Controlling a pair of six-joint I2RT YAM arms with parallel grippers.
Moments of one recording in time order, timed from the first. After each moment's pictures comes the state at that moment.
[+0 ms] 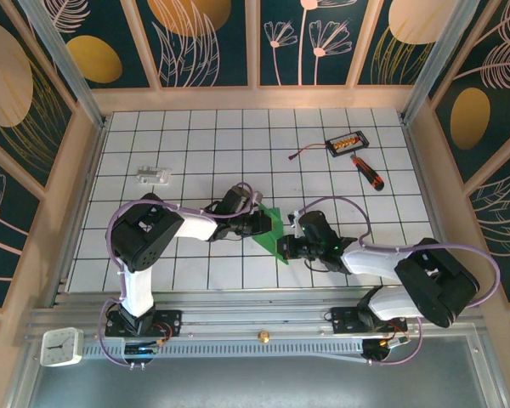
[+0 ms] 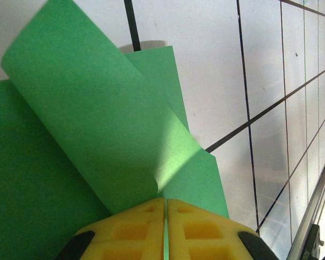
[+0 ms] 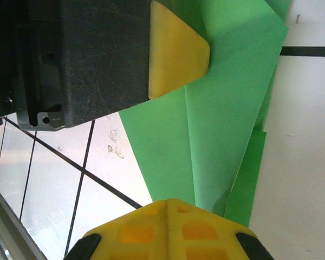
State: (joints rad) left arm -0.73 1.92 0.86 0.30 0.43 -0.85; right arm 0.73 1.34 0.38 0.20 -0.28 0.67
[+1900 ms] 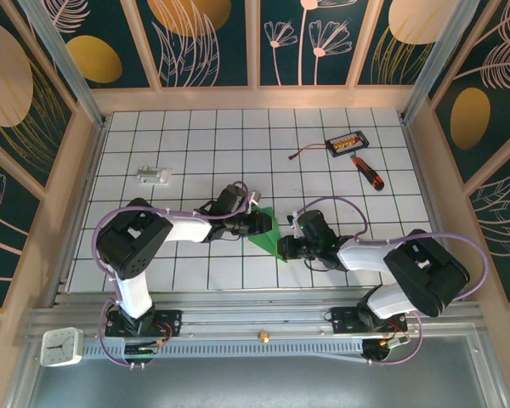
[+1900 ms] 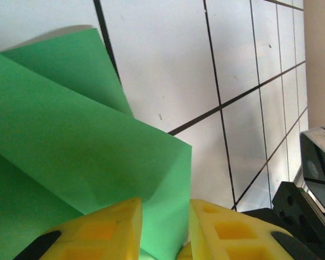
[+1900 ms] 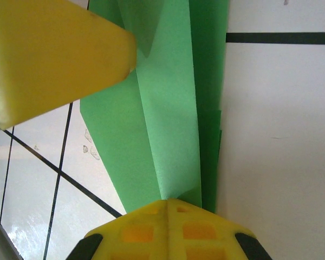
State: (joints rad) left arm -0.73 1.83 0.82 0.29 0.48 -0.84; right arm 0.71 1.42 0.39 0.22 -0.31 0.64
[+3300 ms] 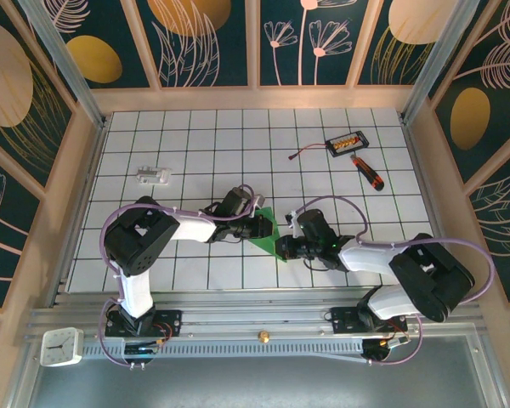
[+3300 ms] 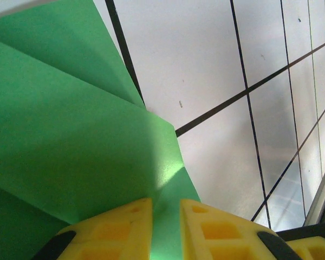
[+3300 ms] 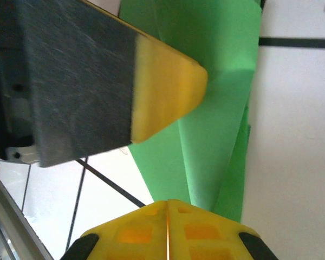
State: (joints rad) left arm -0.75 1.88 0.85 0.23 0.44 -0.75; right arm 0.73 1.38 0.40 0.19 -0.33 0.64
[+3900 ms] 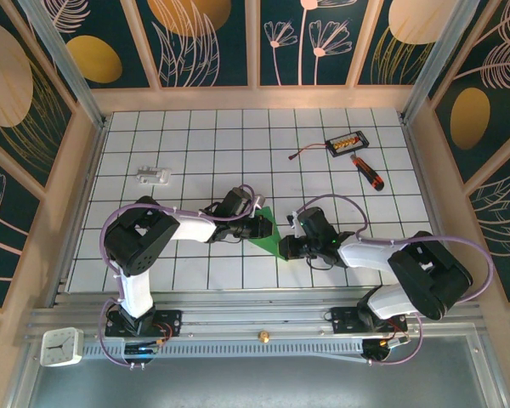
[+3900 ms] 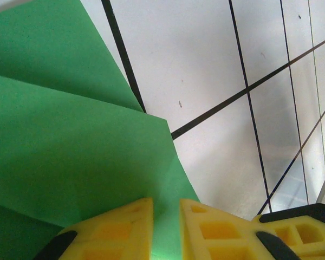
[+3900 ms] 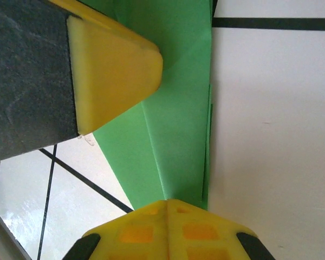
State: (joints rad) left arm -0.75 1.88 0.85 0.23 0.44 -0.73; right arm 0.69 1.39 0.43 0.08 -0.33 0.59
